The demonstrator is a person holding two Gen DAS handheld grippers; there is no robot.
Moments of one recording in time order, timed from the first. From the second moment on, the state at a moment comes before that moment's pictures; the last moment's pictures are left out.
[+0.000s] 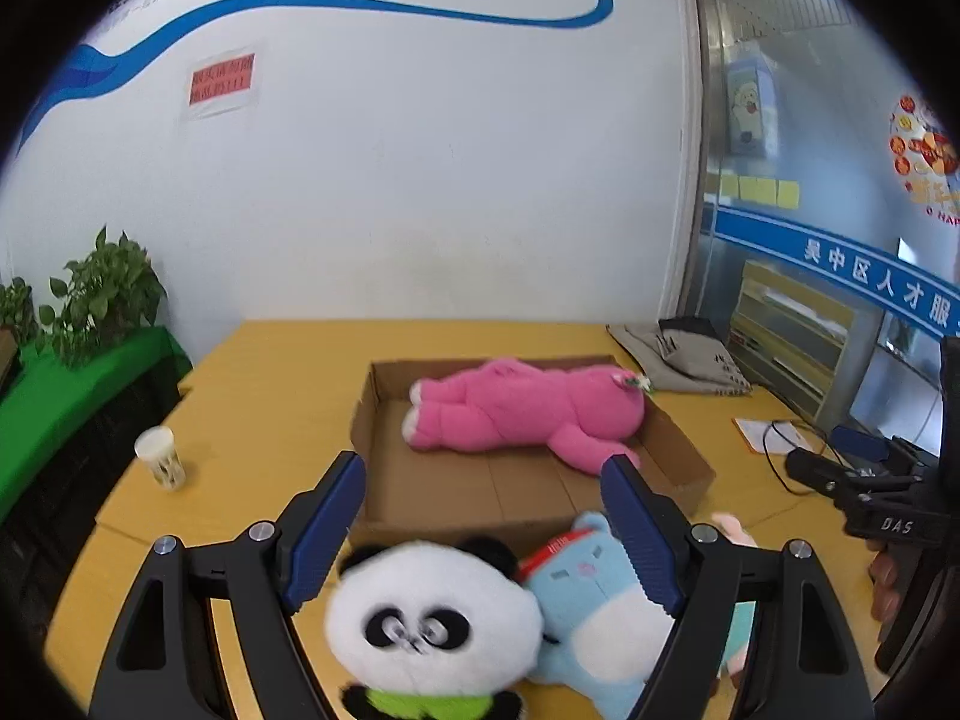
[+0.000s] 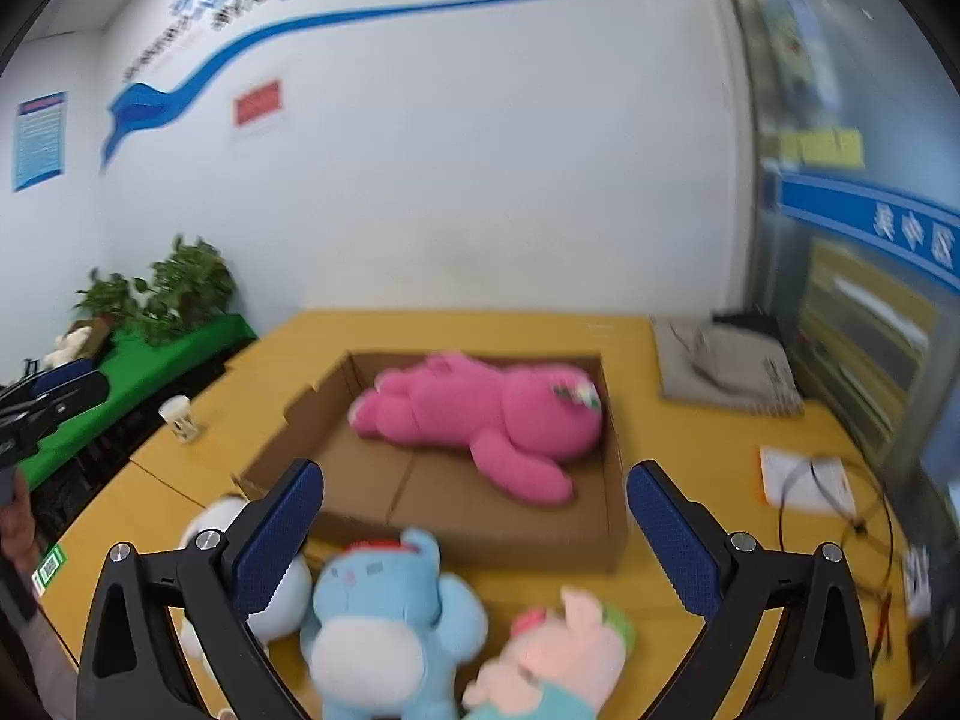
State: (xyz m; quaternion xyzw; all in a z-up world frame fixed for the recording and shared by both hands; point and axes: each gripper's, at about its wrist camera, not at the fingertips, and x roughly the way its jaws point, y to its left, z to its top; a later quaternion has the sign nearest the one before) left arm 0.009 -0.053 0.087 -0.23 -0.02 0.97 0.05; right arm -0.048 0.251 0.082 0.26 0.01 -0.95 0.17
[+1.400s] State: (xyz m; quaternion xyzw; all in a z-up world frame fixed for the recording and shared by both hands) left arm -0.009 -0.041 0.022 -0.29 -0.04 0.95 0.10; right arm -0.056 0.233 0.015 0.32 0.05 -0.94 0.13
